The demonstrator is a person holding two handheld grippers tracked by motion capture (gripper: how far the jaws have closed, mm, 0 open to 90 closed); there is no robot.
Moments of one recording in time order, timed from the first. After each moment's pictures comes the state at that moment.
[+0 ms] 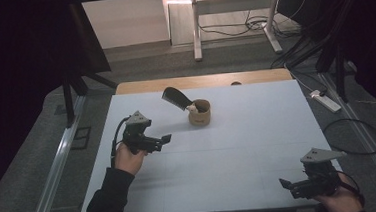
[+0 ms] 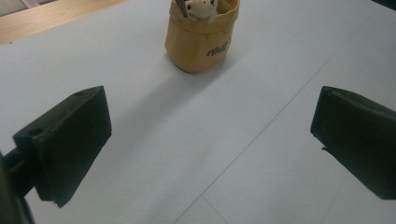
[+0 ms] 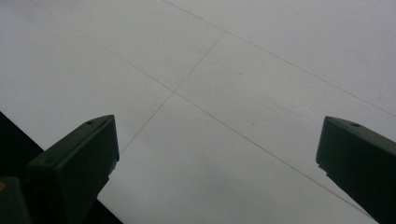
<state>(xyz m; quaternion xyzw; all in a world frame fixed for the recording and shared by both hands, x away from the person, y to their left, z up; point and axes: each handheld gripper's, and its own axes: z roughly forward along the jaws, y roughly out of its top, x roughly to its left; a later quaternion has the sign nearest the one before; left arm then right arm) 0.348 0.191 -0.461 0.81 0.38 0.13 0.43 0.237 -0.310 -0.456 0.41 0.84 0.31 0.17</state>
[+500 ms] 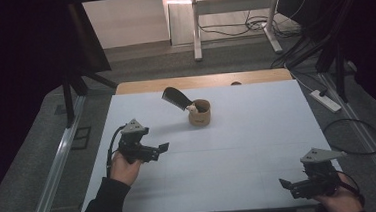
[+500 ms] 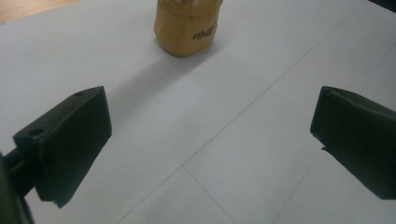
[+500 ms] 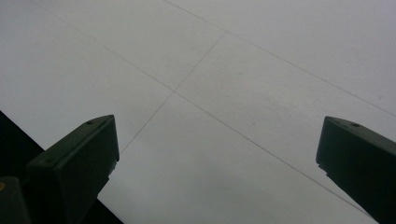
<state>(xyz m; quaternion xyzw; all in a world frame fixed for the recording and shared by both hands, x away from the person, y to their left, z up) 0.319 0.198 -0.461 0.81 0.39 0.12 0.43 0.237 -0.310 -0.456 0.41 0.84 0.31 0.17</state>
